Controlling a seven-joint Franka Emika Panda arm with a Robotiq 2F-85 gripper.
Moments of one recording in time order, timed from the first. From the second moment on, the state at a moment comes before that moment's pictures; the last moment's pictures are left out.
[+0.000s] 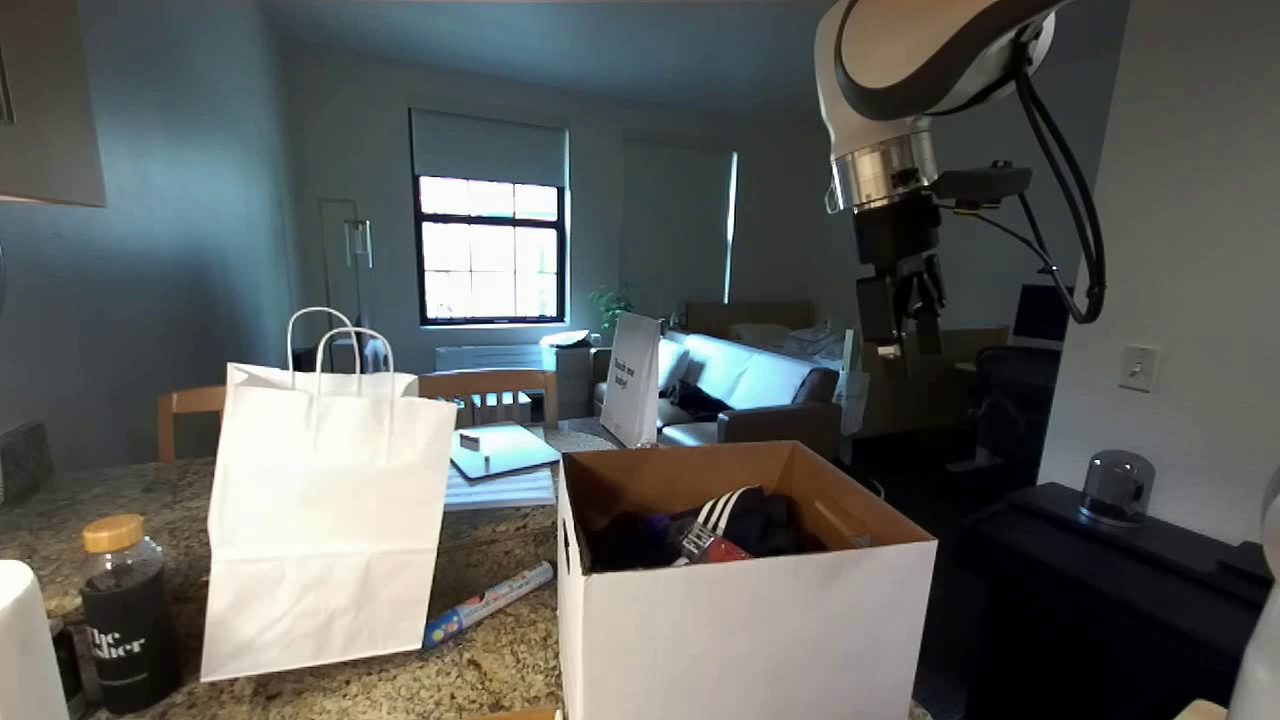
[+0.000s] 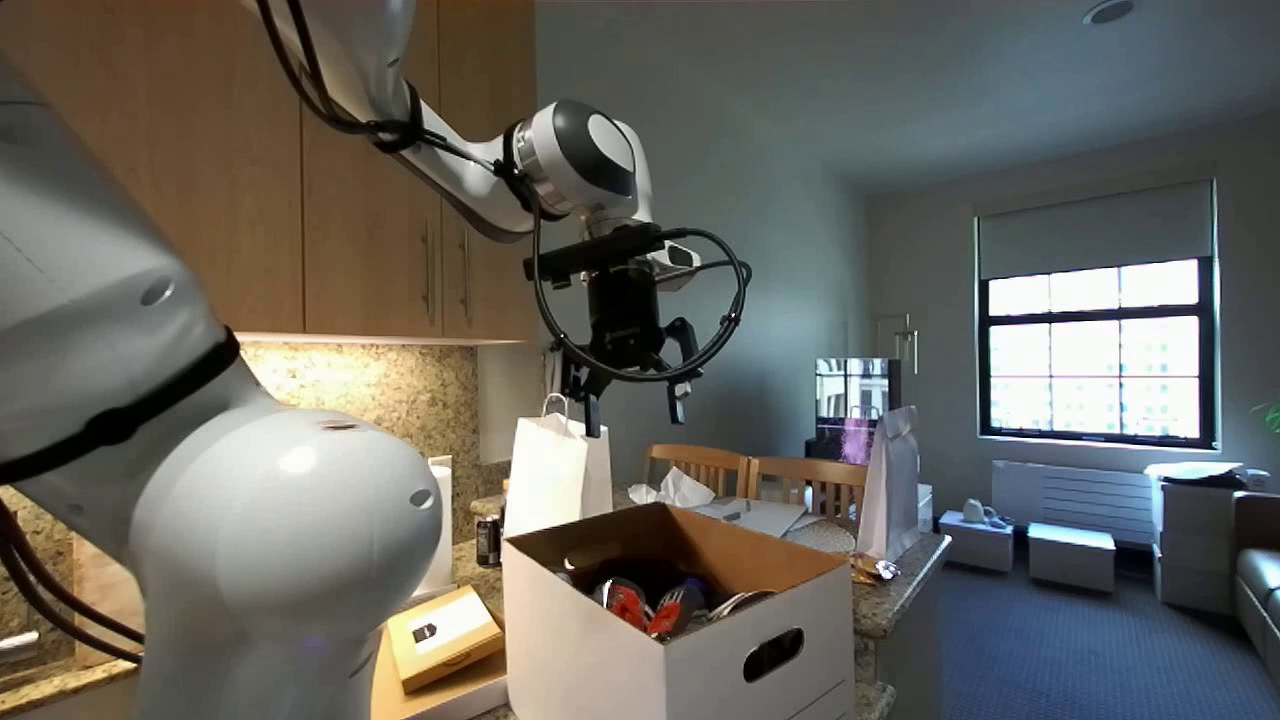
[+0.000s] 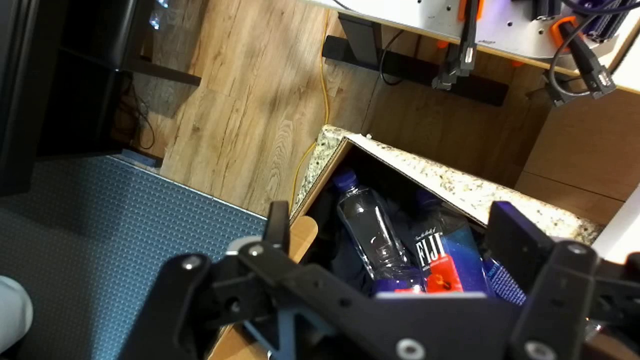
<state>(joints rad) 0.02 -0.65 0.05 -2.47 -0.19 1.65 -0.15</state>
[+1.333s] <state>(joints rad) 0.12 -0.33 0.01 -2.33 -0.09 1.72 -0.23</state>
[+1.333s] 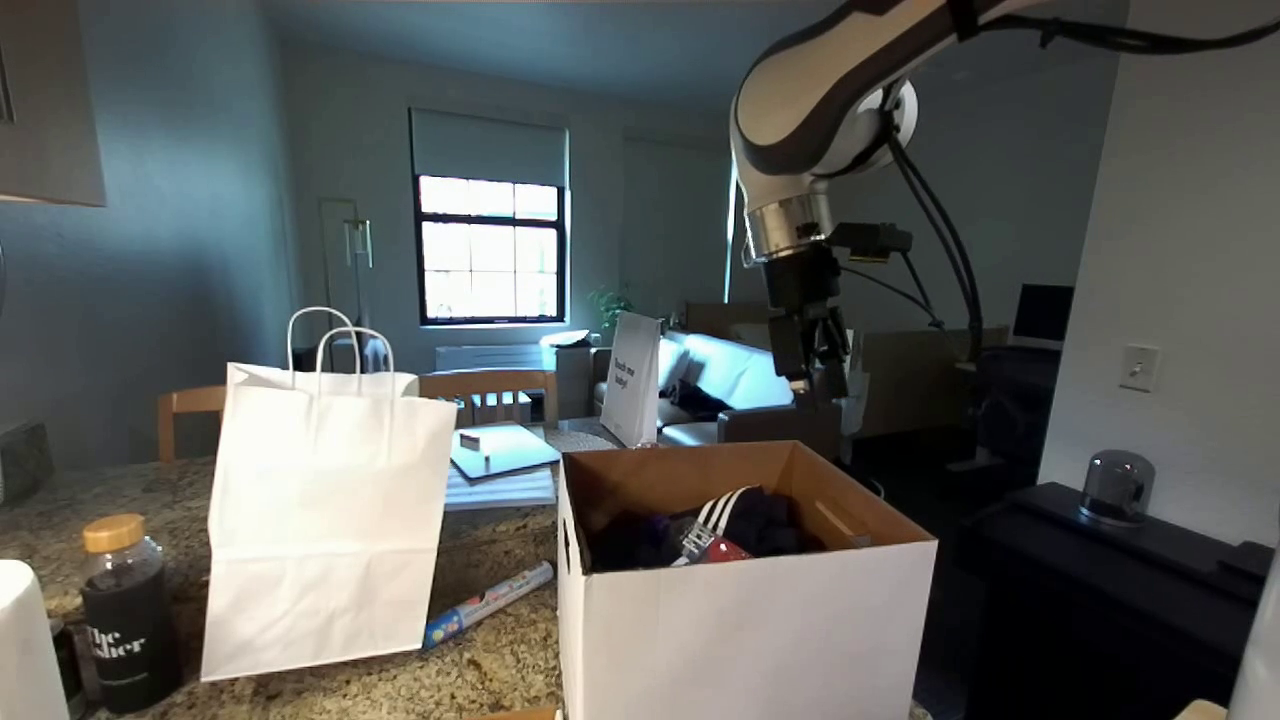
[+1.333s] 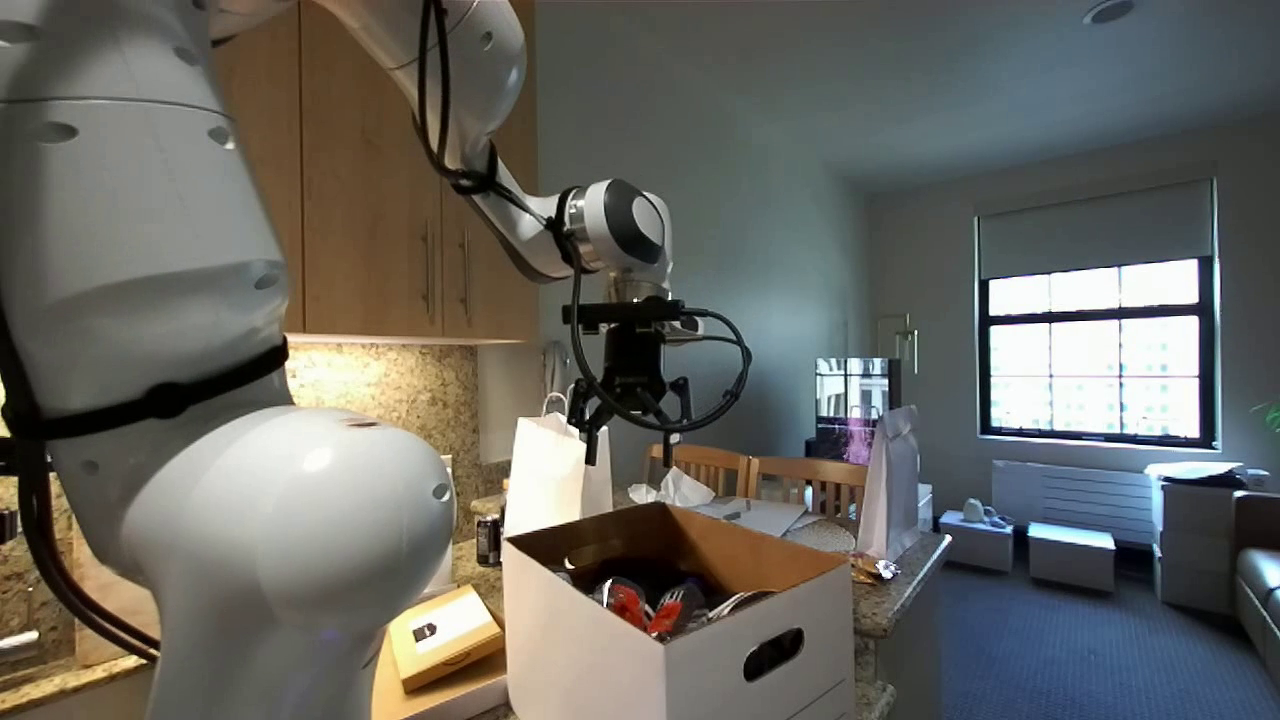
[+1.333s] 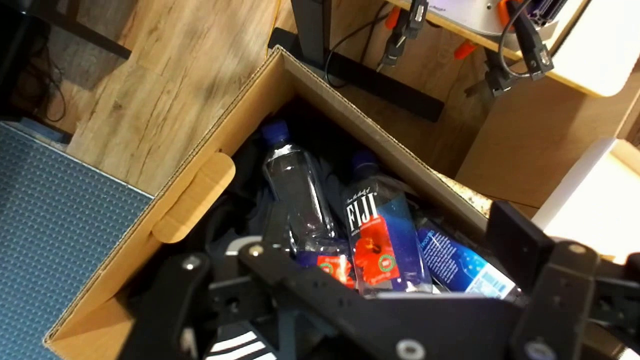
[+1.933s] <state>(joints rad) 0.12 -0.25 0.02 -2.31 -0.09 1.71 -0.26</state>
